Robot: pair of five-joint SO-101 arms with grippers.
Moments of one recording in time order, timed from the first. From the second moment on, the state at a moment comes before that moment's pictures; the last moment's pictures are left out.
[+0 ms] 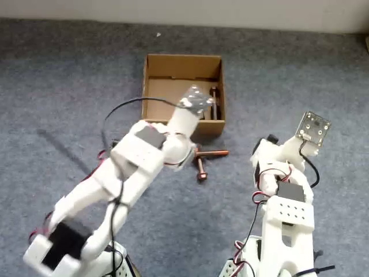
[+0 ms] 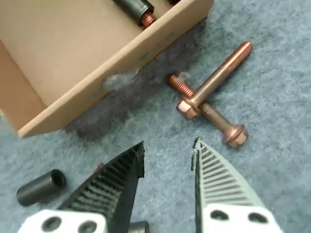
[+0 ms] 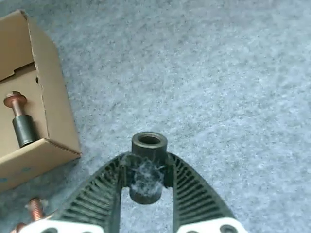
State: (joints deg) left arm 24.7 -11.3 31.9 54.5 -1.2; right arm 7.0 -50.7 69.9 29.3 -12.4
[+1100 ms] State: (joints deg) left arm 29.2 11.8 5.4 63.0 -1.1; right arm 6.9 -50.9 69.9 29.3 -12.4
